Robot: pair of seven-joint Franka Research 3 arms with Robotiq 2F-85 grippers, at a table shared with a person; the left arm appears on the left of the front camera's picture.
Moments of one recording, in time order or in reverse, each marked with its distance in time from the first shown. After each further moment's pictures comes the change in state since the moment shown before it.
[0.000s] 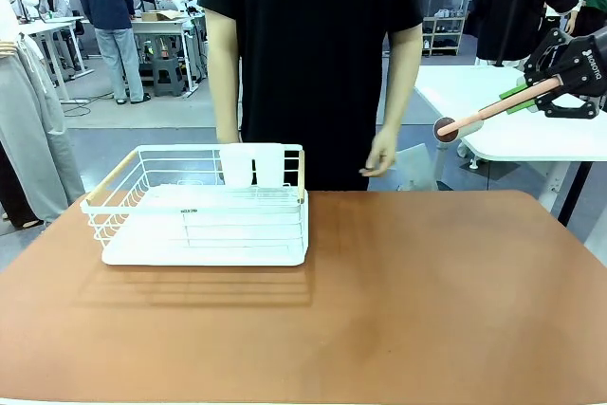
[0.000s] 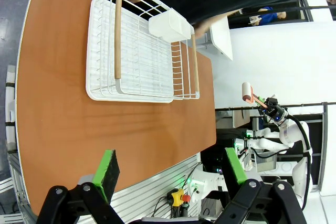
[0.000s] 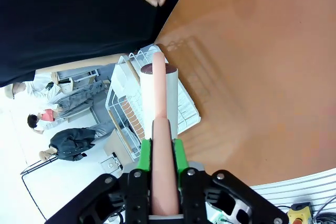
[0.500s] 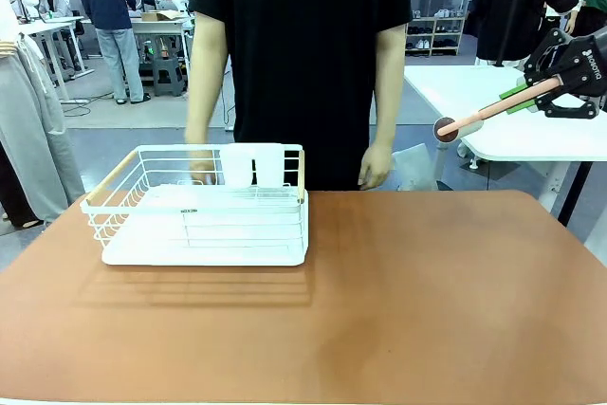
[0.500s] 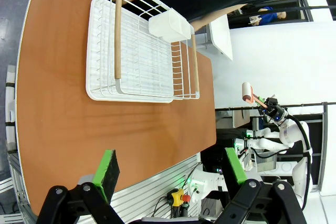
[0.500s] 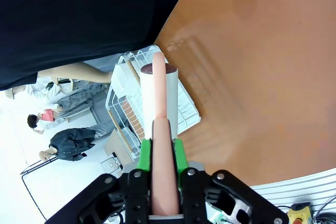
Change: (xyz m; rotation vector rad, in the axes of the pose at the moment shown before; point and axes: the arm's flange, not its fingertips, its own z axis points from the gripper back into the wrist) left arm 0.000 0.000 0.000 0.000 0.000 0.000; right arm 0.000 0.000 0.000 0.000 0.000 0.000
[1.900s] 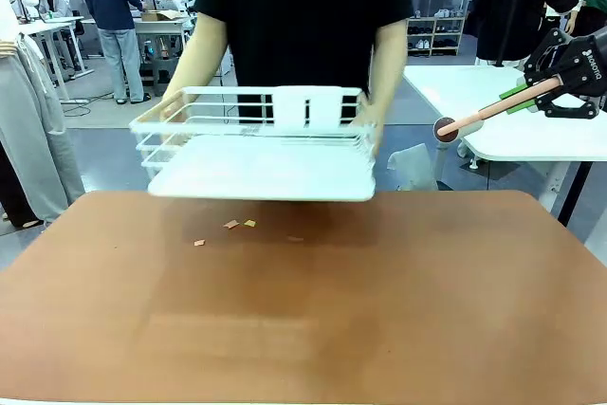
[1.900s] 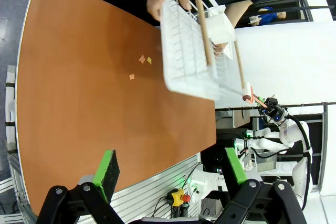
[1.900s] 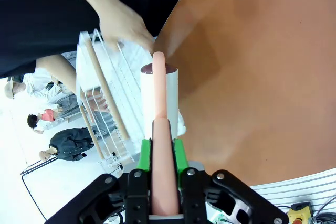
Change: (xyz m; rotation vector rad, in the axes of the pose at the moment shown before) left arm 0.000 0.000 0.000 0.000 0.000 0.000; right arm 0.000 0.000 0.000 0.000 0.000 0.000
